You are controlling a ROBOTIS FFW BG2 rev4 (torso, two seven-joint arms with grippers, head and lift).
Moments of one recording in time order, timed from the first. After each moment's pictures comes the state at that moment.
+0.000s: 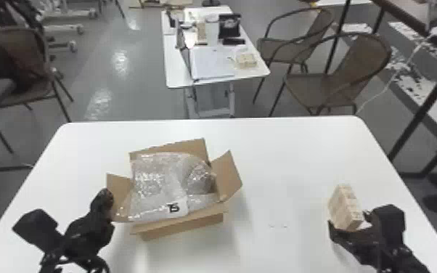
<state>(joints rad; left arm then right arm) 0.33 0.17 0.05 -1.62 0.61 -0.14 -0.04 0.11 0.00 -0.26 -1.31 0.27 -0.02 0.43</state>
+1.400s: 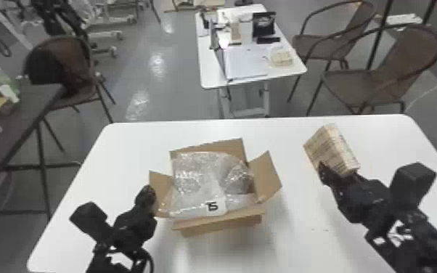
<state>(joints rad) 0.32 0.17 0.05 -1.61 0.61 -0.14 -0.05 0.14 0.00 0.05 -1.66 -0.09 0.04 0.43</state>
